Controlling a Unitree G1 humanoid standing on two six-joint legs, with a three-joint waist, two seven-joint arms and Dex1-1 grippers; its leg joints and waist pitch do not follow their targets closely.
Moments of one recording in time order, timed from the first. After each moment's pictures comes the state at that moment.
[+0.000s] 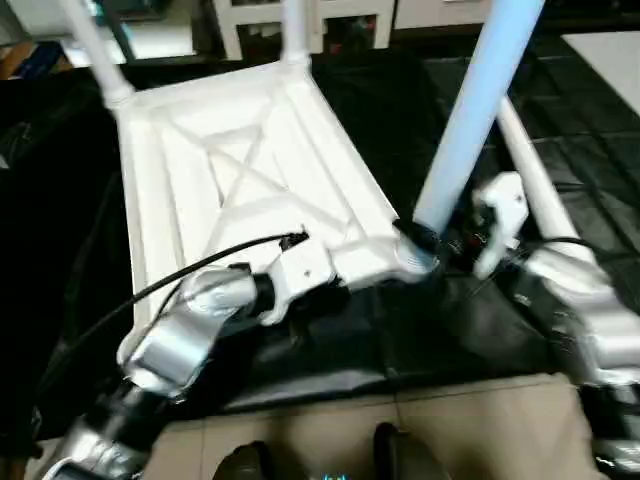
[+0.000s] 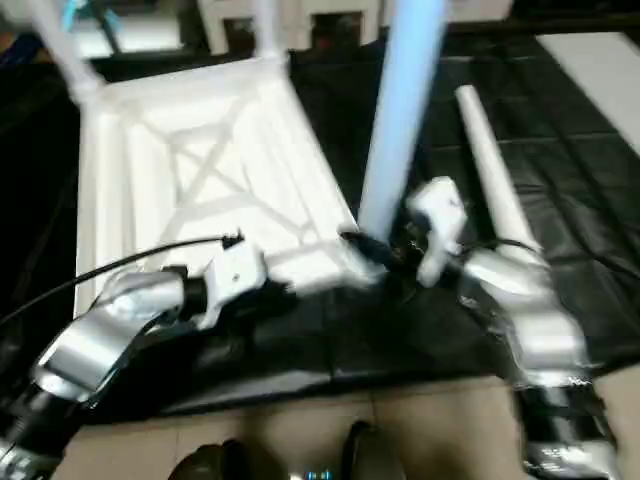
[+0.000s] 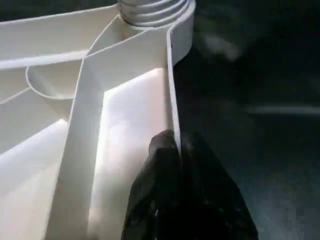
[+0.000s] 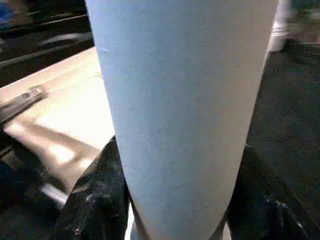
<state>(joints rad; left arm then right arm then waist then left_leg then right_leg) -0.43 0.37 -0.38 -0.01 0.05 0.38 -0.84 -0.40 -0.41 0.01 0.10 0.37 0.32 0.68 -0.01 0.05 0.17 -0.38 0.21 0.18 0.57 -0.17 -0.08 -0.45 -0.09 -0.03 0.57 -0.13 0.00</state>
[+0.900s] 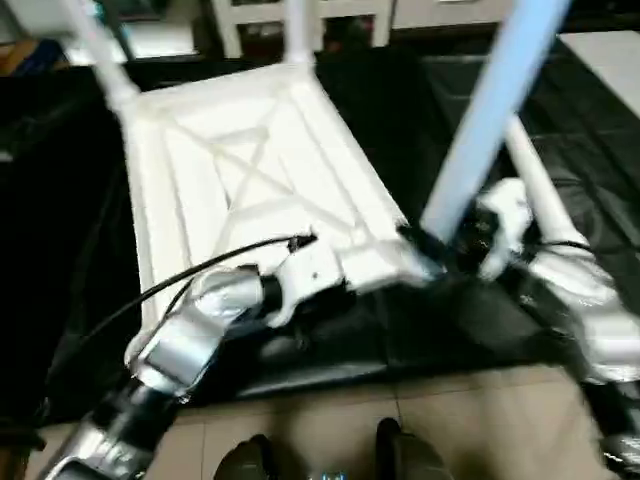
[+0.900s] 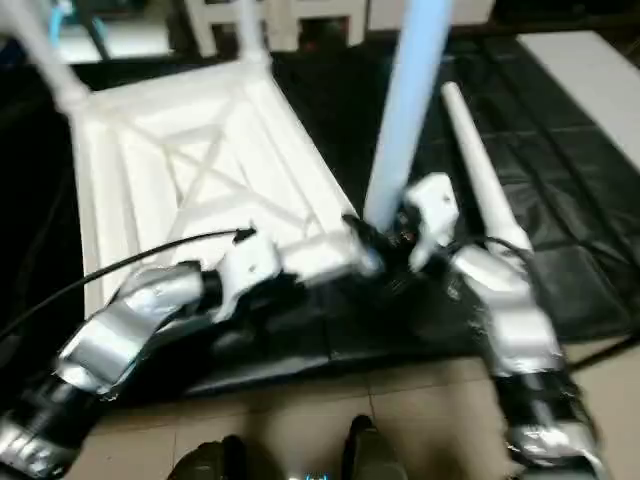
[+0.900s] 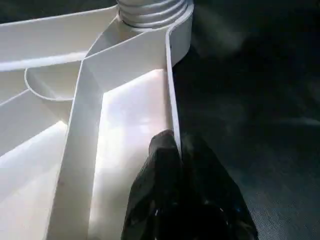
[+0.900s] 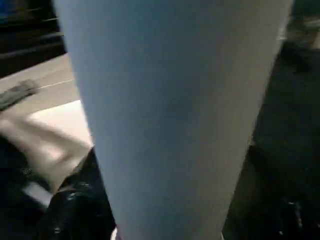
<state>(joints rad) -0.42 0.39 -0.39 -0.02 0.02 0.33 -0.90 -0.38 -0.52 0.03 0.16 0.43 0.20 0.88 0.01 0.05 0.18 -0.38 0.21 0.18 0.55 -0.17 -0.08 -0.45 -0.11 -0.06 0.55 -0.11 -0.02</state>
